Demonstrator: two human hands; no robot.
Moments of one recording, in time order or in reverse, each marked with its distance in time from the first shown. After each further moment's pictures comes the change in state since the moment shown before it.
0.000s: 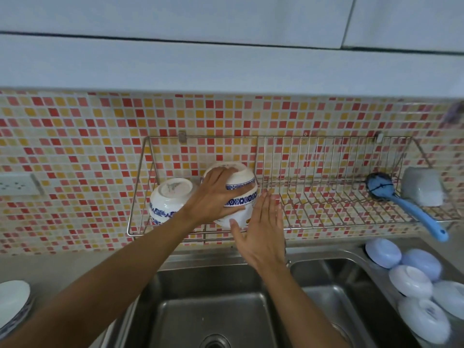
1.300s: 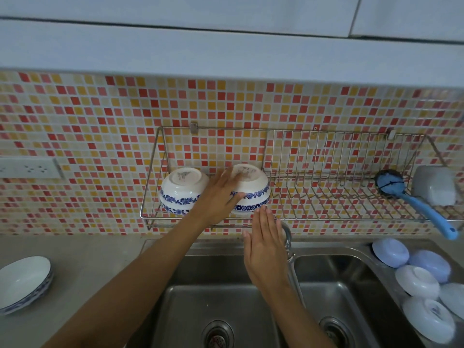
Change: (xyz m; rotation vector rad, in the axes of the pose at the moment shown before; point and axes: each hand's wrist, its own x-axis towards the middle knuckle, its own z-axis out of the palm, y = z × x) left_hand -0.029 0.026 0.000 -0.387 -0.169 -0.384; right_hand -0.057 0.005 0.015 0.014 0.096 -0.154
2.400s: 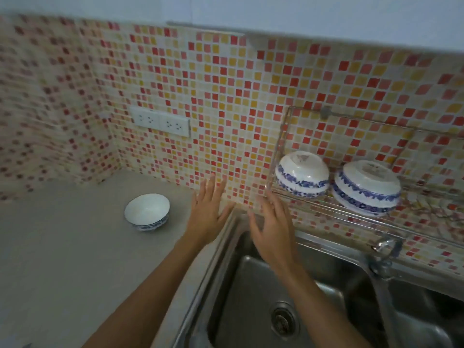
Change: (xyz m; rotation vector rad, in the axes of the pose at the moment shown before) left_hand -0.233 -0.150 -0.050 0.021 0.238 -0.563; right_hand -0.006 -0.206 0.026 0.496 -0.107 -0.265
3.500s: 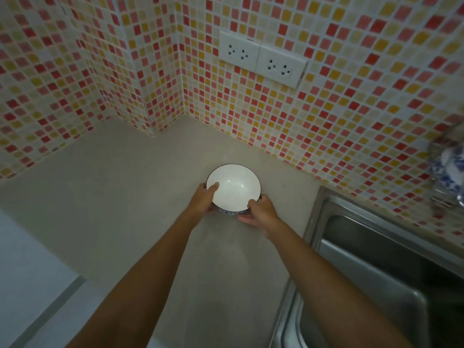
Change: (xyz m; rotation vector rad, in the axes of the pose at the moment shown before) left_hand -0.015 -0.307 -0.002 -0.991 -0.117 -1.041; right_hand 0.042 -0.121 0.302 0.880 -0.607 1.127
